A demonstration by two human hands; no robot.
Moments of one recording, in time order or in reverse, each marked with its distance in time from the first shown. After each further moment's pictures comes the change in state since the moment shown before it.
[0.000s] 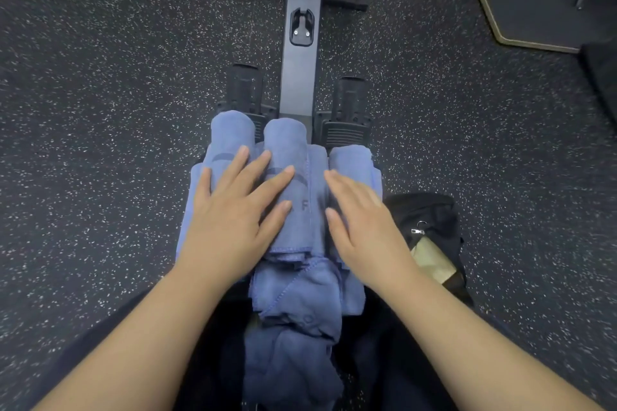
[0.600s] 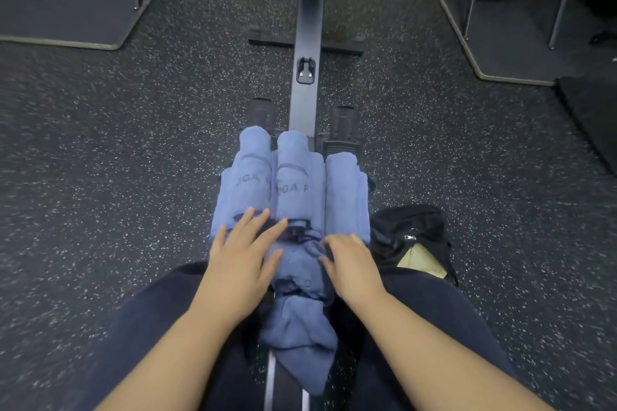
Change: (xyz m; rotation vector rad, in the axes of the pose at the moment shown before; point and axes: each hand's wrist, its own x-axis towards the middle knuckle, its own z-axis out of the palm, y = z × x) left_hand -0.107 0.021 -0.012 0.004 -0.017 -0.019; right_hand -0.080 -0.030 0.015 -0.171 -0.116 0.143
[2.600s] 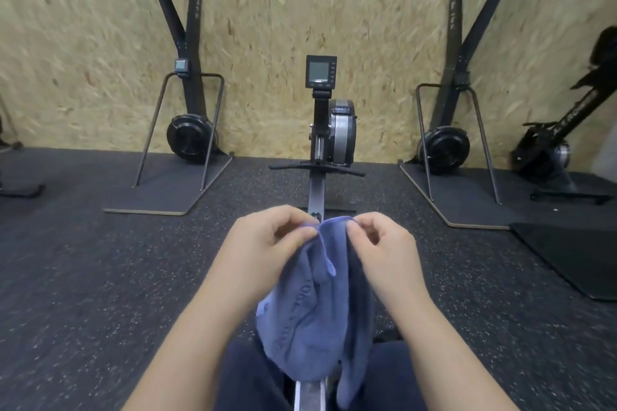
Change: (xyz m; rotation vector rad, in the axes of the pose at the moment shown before) left_hand -0.167 0.185 -0.289 -0.471 0.448 0.264; right_hand -0.217 -0.157 -0.258 0.715 0.734 -0.169
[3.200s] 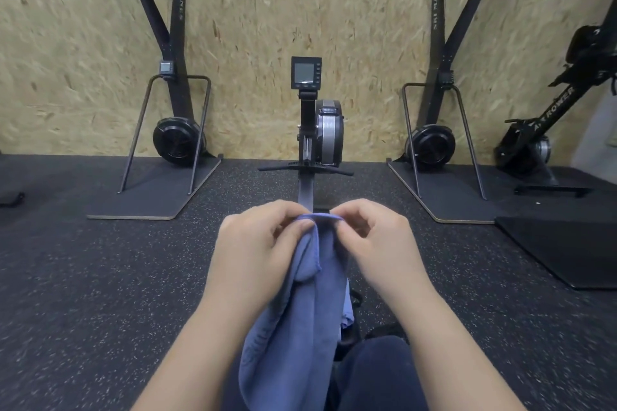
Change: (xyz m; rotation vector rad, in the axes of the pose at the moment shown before) left_hand -0.003 0.018 0.014 0.146 0.186 0.191; right_hand 0.000 -0.024 -0.025 -0.018 -0.071 -0.204
